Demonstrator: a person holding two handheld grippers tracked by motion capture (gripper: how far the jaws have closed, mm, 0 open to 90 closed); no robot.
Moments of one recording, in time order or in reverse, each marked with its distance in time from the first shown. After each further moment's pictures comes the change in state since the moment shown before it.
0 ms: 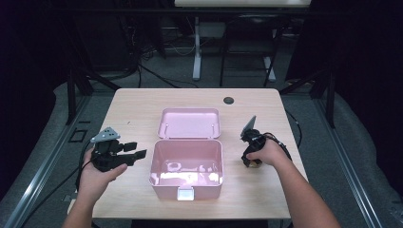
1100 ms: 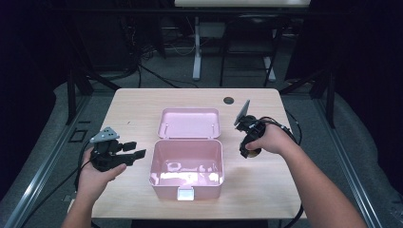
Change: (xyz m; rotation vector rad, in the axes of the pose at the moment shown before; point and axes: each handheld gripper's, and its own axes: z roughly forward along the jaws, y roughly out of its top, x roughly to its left) left arm 0.002 -0.001 0.000 0.000 0.005 0.011; right arm 0.031 0.003 -0.091 -0.042 -0.012 -0.211
